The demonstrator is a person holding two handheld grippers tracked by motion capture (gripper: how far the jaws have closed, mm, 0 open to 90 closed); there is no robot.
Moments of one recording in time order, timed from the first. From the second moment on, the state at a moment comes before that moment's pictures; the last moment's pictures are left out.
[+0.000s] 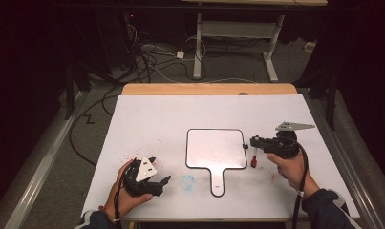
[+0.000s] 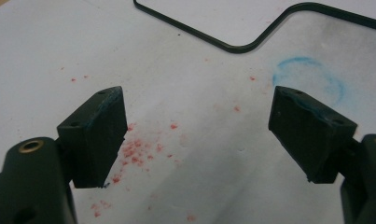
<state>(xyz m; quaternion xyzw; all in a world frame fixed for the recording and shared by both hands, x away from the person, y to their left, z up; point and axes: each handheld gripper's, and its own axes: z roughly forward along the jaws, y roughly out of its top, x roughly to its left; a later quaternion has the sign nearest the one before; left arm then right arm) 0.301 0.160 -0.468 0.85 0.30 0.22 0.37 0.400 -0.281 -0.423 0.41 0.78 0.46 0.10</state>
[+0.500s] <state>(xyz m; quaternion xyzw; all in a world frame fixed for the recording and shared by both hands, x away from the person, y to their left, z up) 0.301 0.156 -0.468 0.86 0.29 0.22 0.36 0.440 -0.255 -0.455 0.43 0.78 0.45 0.10</state>
